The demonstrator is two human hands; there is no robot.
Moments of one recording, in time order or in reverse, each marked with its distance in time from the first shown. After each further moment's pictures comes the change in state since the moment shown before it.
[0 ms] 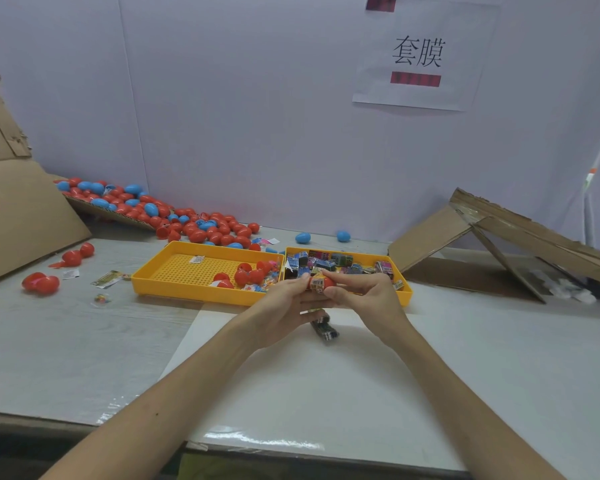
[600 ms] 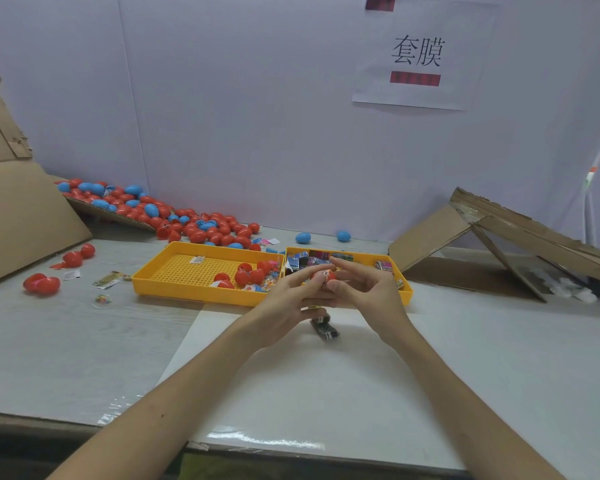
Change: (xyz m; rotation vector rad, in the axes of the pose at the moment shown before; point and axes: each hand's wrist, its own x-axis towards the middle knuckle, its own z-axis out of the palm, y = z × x) left_hand -0.005 0.001 0.007 0.121 -0.040 0.155; right_hand 0.001 -0.002 0.002 0.050 0.048 -0.066
